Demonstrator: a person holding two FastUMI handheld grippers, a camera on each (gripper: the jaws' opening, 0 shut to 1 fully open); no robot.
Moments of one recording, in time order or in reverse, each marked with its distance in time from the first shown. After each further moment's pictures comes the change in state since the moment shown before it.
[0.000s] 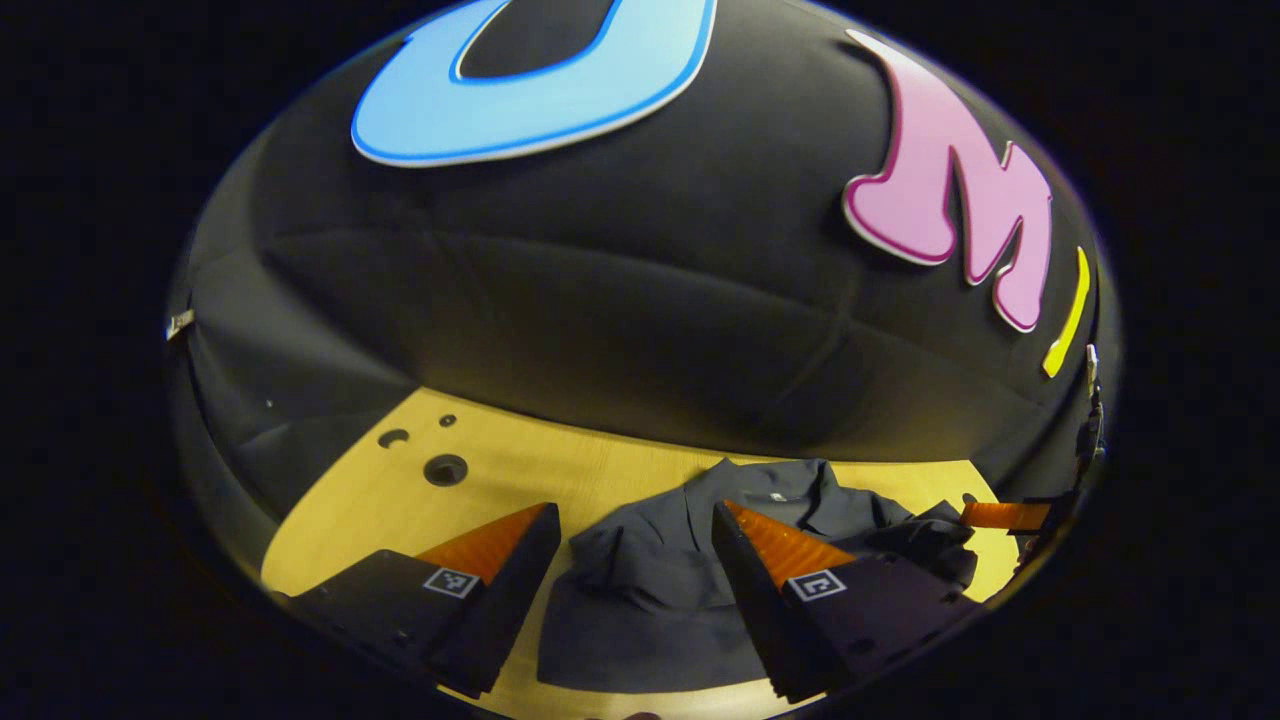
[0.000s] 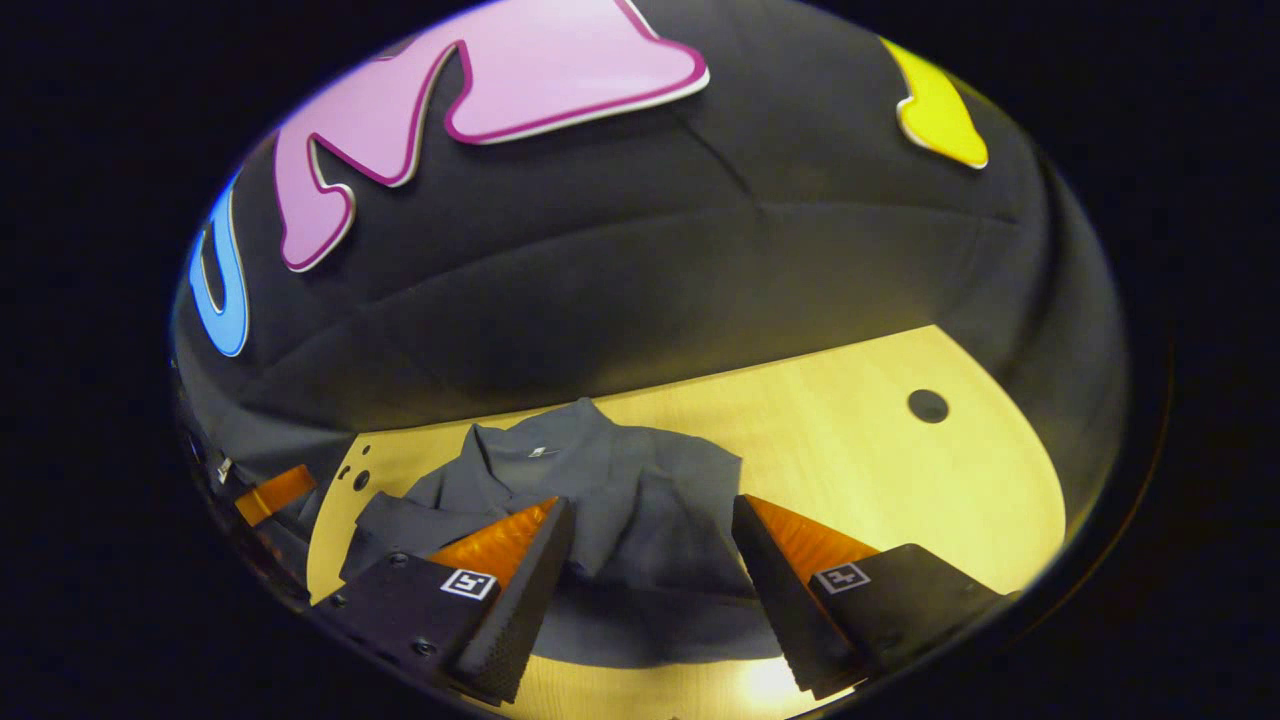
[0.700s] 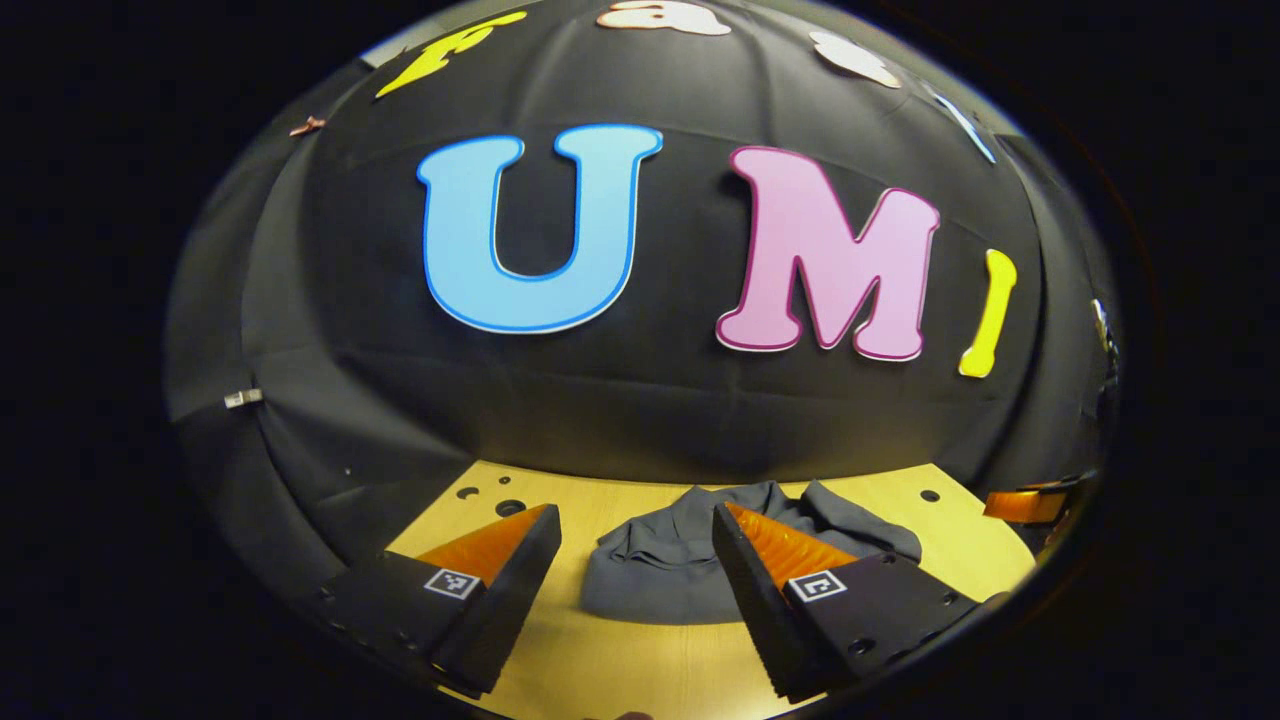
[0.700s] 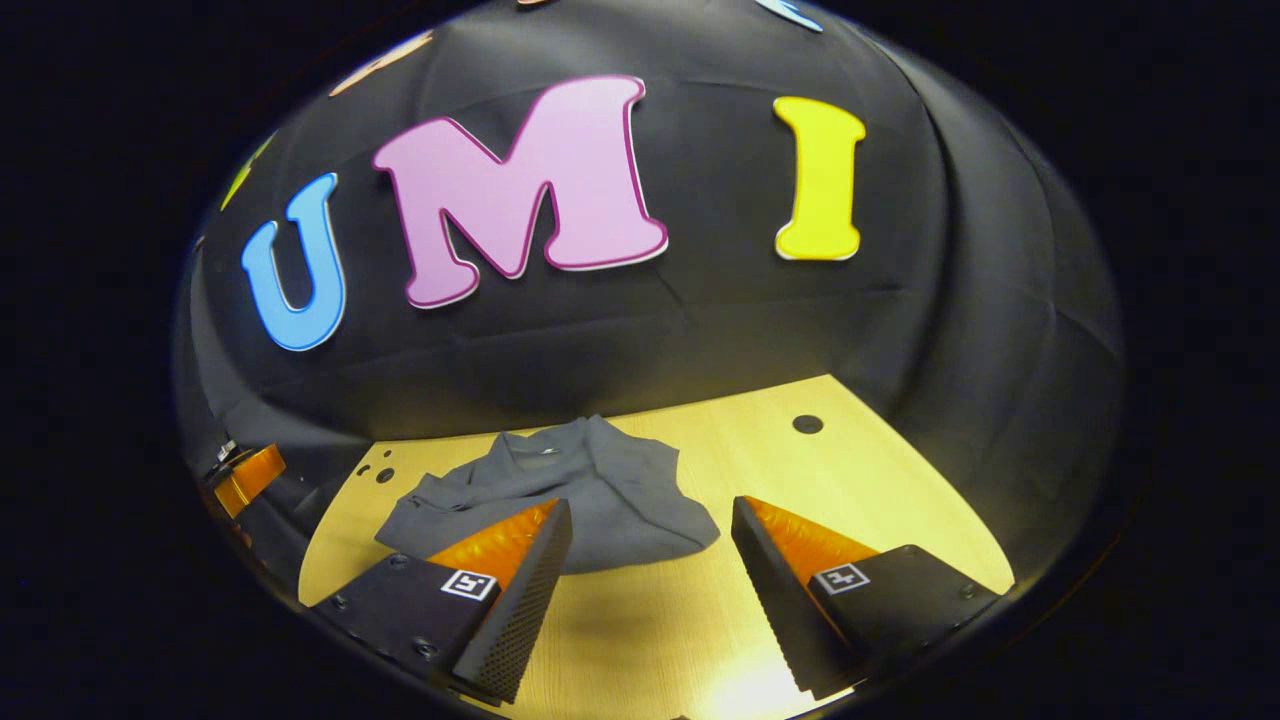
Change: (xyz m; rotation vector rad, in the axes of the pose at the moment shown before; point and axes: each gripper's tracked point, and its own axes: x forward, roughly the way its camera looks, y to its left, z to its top) left arm -0.197 -0.025 0.019 0.119 -0.219 0.006; right arm -0.212 0.003 -0.017 -0.050 -0.206 -0.101
